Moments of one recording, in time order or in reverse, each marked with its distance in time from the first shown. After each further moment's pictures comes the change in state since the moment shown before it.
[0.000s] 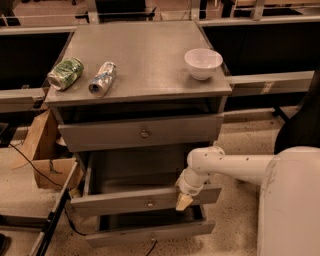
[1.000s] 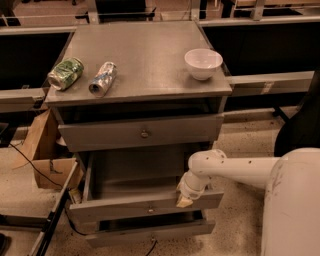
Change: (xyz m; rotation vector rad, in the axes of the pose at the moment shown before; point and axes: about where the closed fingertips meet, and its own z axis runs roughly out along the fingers) arm 0.004 0.015 0.001 0.000 0.003 0.016
